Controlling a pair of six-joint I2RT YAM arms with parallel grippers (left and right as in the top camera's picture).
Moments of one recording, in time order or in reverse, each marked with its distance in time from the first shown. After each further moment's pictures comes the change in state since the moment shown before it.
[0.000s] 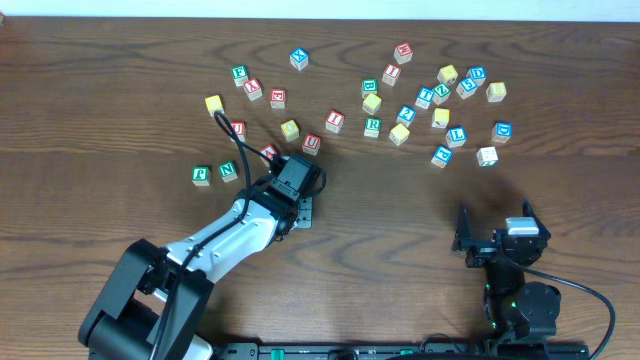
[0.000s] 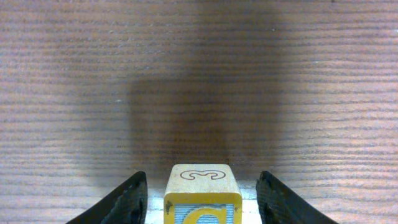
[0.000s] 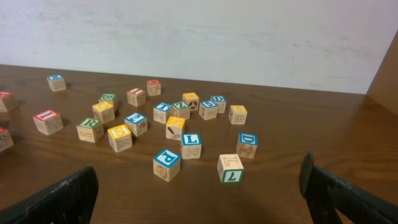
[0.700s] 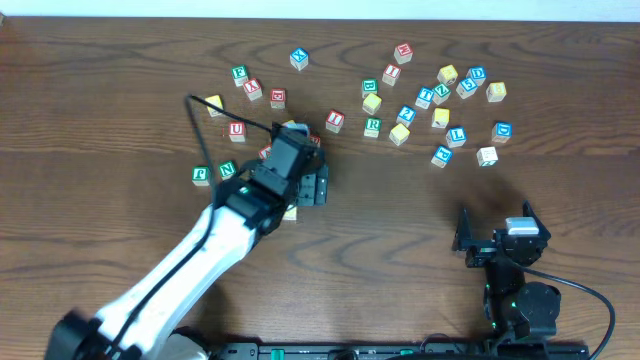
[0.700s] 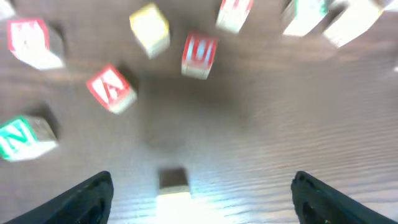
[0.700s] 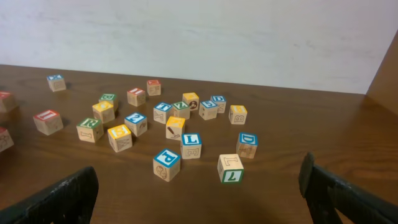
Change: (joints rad) left arm 0.000 -0.251 0.155 -0.125 0.008 0.104; right arm 0.000 0.000 0.000 0.000 0.000 0.000
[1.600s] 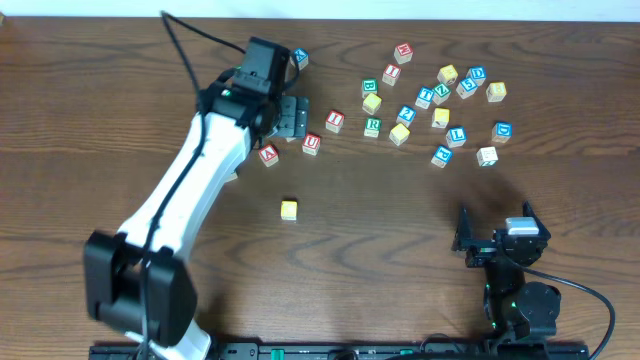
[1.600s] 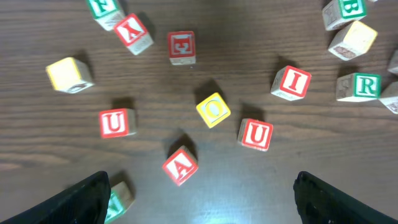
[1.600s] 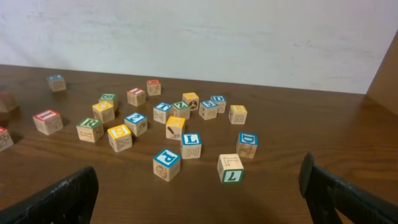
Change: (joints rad) left arm 0.219 0.383 0.557 -0.298 0.049 0.183; right arm 0.000 0.000 0.000 0.000 0.000 0.000
